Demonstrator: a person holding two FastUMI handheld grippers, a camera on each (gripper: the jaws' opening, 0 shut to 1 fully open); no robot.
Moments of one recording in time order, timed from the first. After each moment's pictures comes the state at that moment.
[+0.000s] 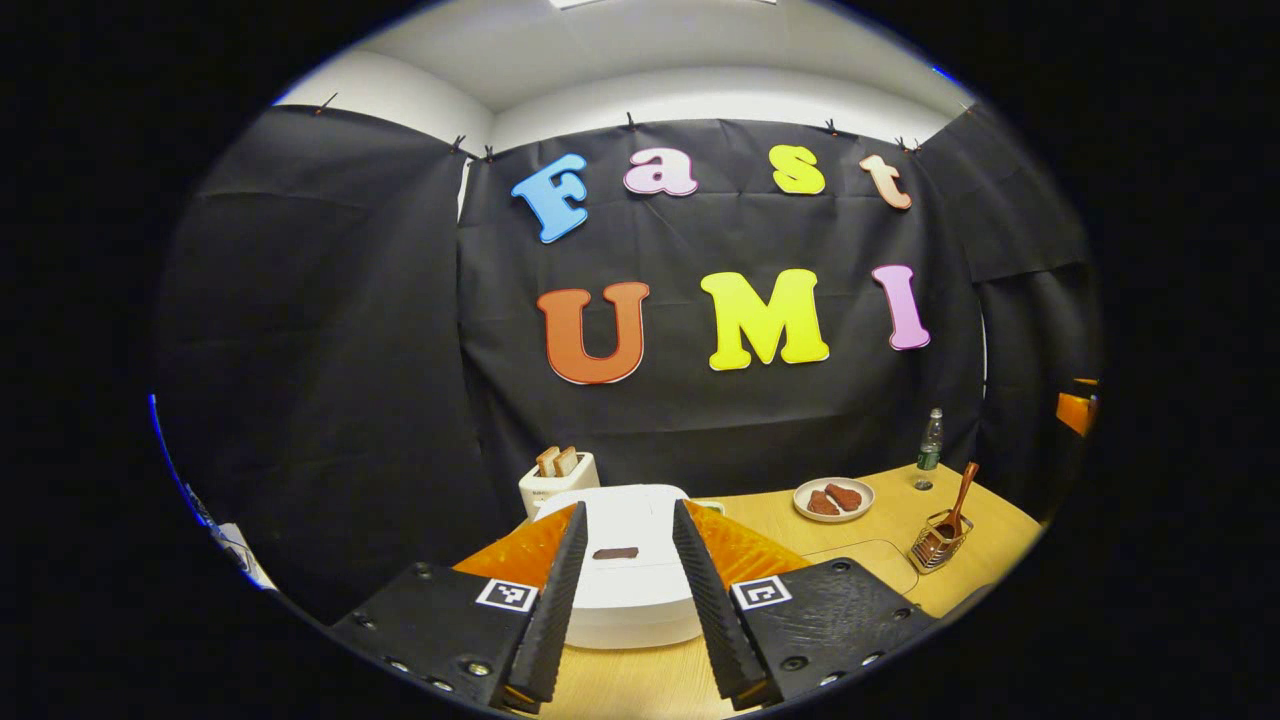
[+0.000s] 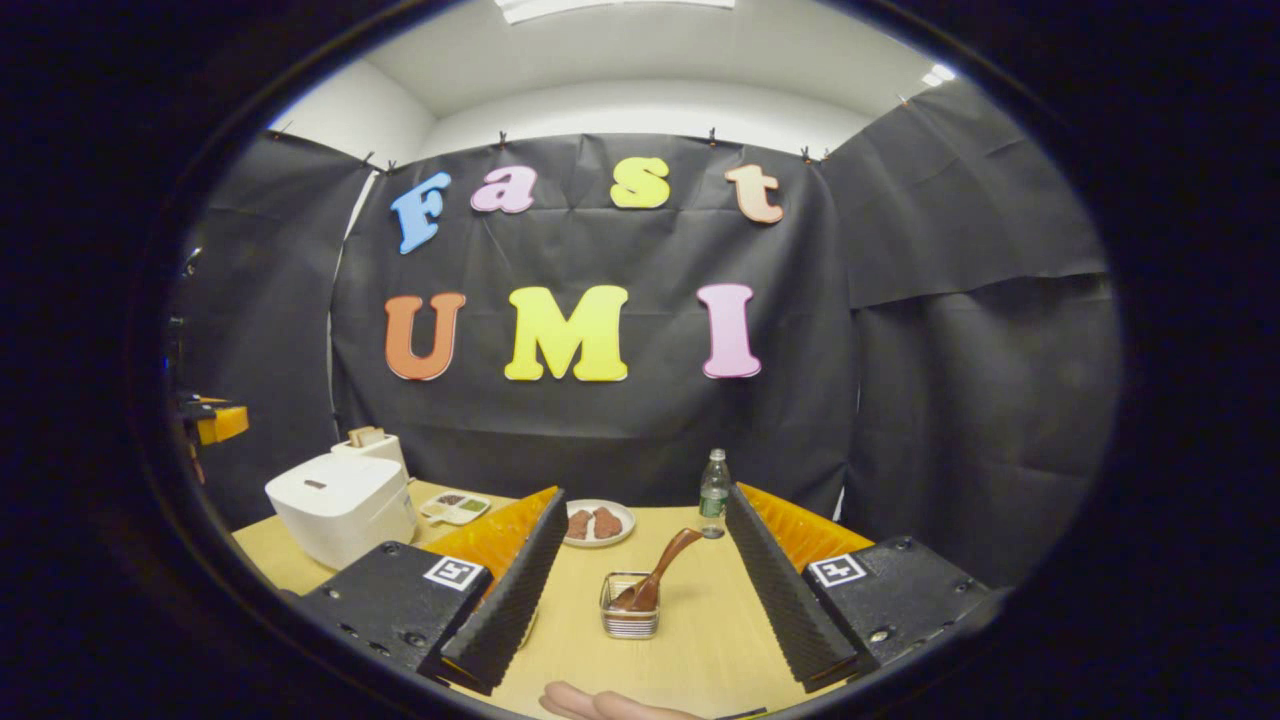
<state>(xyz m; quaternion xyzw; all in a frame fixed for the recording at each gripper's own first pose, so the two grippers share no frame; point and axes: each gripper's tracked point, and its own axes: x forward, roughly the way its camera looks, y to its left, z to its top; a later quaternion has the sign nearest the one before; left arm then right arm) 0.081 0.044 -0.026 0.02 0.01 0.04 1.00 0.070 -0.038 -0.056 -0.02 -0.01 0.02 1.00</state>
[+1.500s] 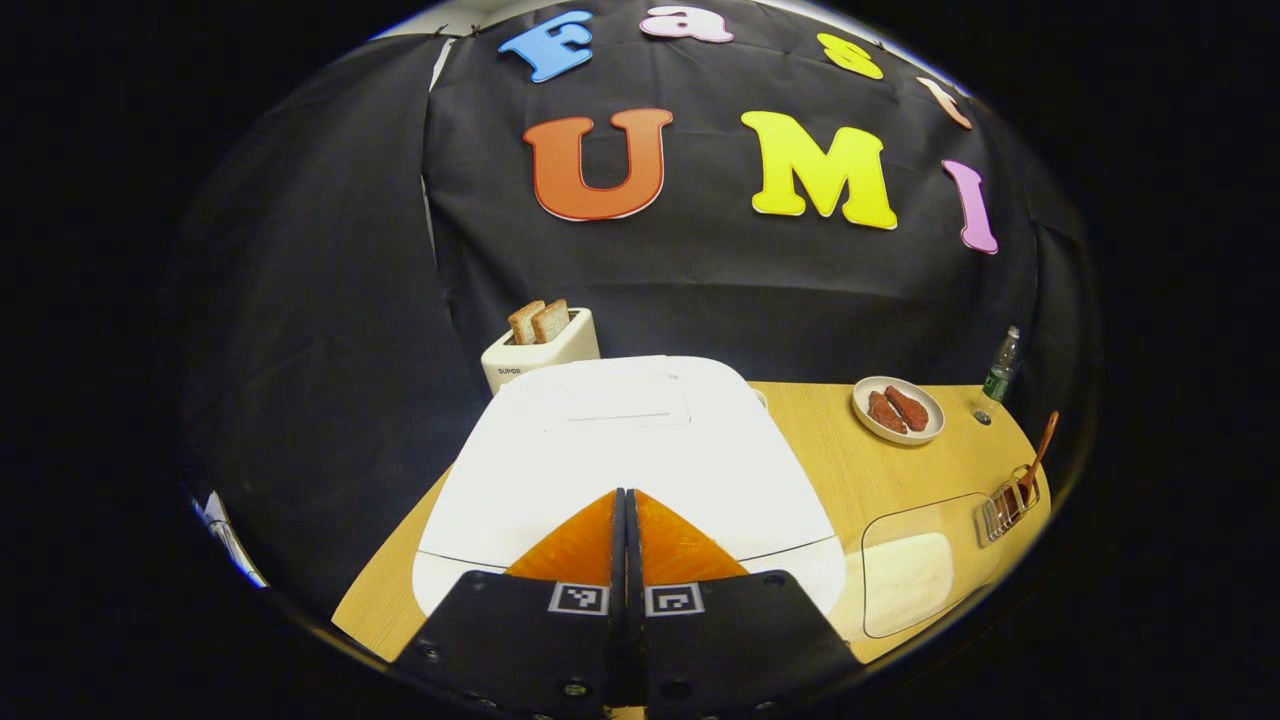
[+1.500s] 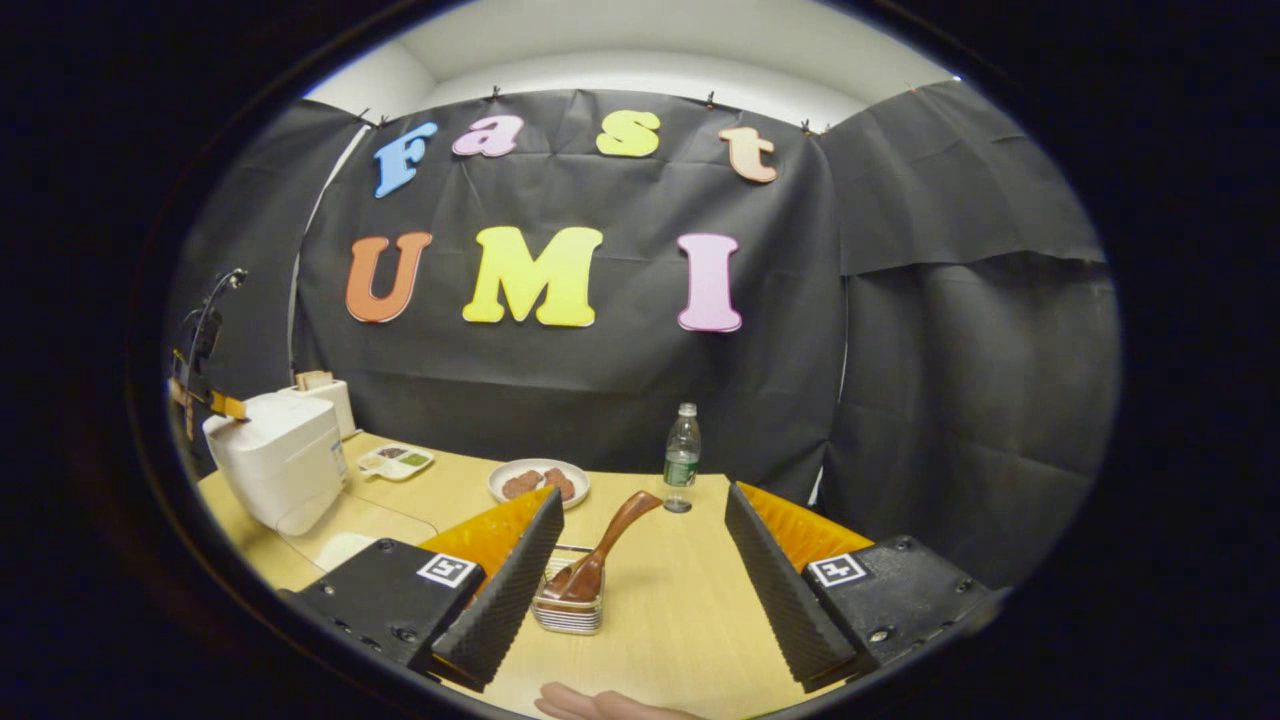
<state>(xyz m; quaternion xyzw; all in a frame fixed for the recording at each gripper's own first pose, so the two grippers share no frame) 0.211 0.072 -0.162 -0.01 0.23 0.06 0.97 0.142 -0.080 -0.130 -0.05 0.02 -0.02 1.00</state>
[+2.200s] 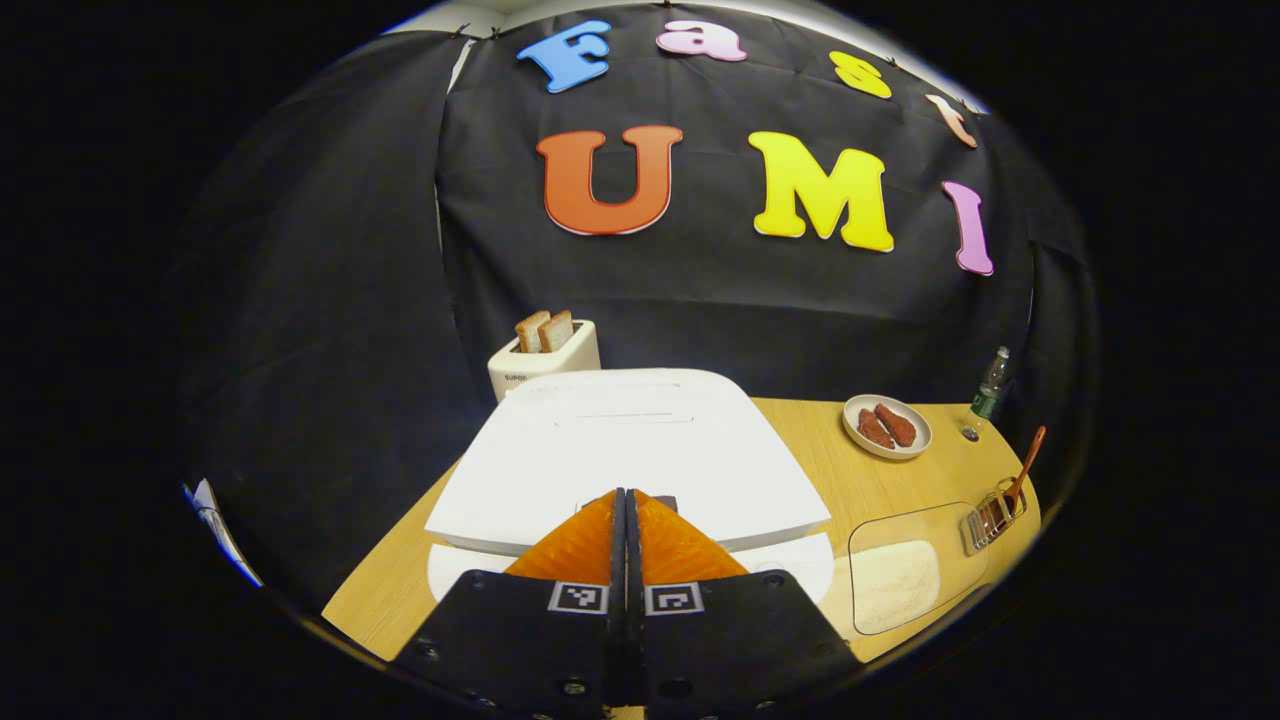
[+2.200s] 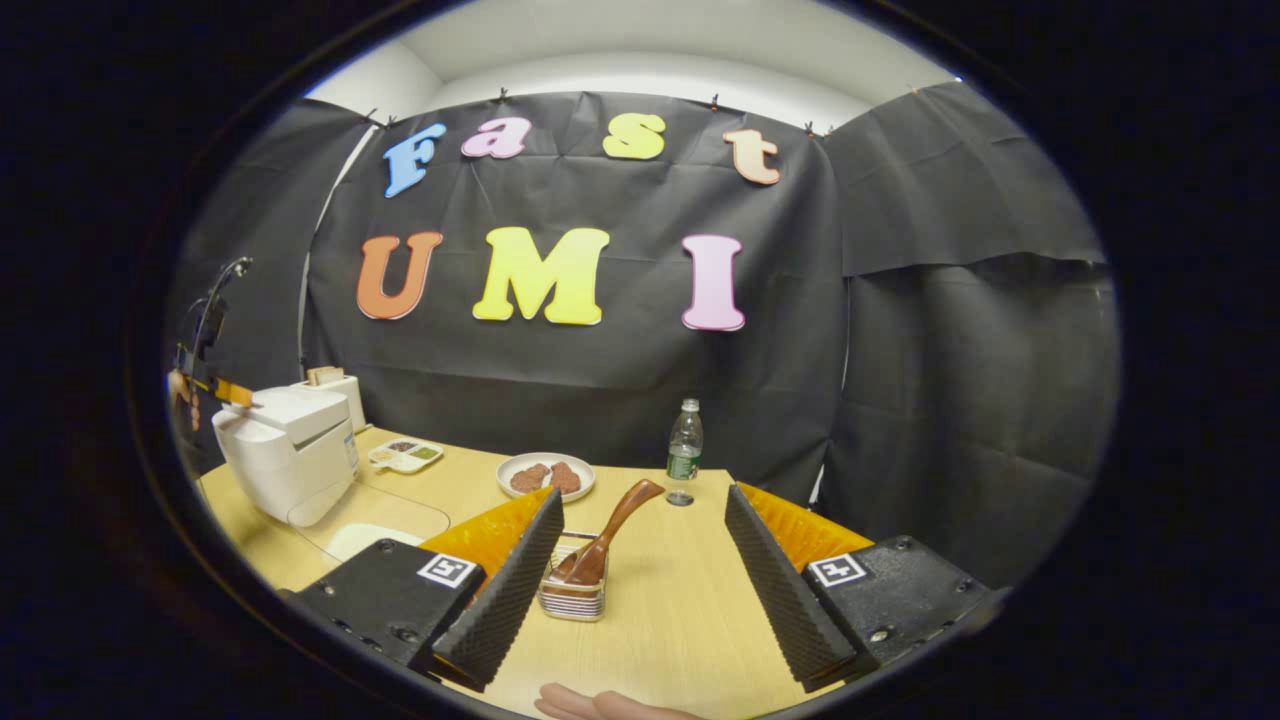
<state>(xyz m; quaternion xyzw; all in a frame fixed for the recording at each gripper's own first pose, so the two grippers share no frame) 0.191 0.076 -0.124 -0.02 0.17 0.05 0.98 0.112 -0.080 -0.130 -0.06 0.02 -0.01 1.00</state>
